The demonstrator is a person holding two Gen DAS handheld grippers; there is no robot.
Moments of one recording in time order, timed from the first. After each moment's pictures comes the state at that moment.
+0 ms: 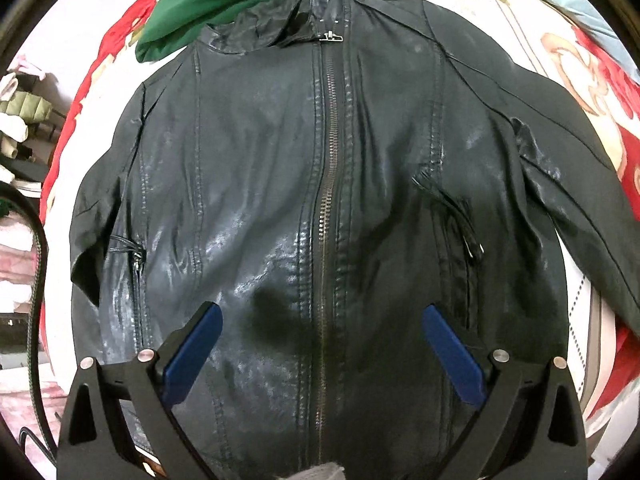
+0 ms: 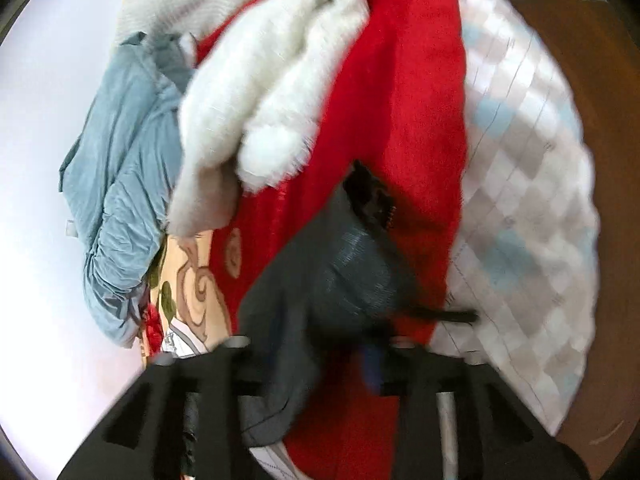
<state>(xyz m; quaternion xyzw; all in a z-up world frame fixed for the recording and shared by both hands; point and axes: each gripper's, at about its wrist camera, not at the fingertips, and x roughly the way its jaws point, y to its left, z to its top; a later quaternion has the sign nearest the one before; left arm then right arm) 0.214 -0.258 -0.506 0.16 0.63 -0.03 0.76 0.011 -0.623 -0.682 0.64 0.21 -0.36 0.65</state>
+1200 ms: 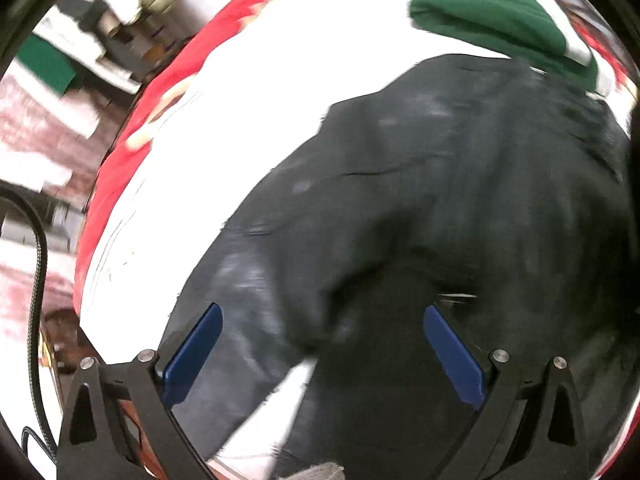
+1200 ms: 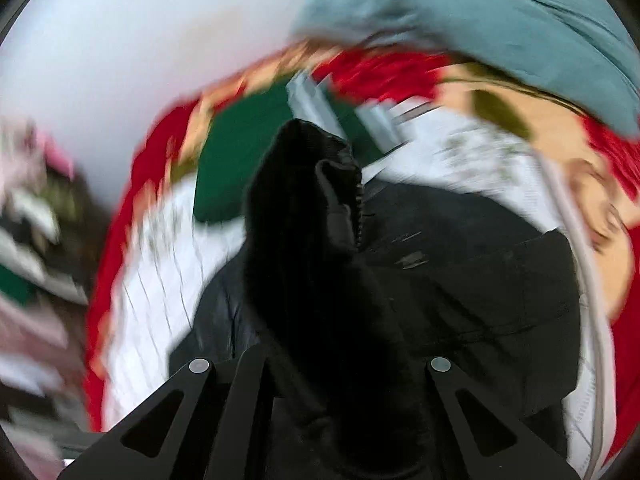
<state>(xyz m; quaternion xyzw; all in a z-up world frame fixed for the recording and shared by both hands) 0.272 0.022 -0.485 0.03 0.62 0.16 0.77 0.452 -0.164 -0.549 0.18 0.49 -0.03 0.85</state>
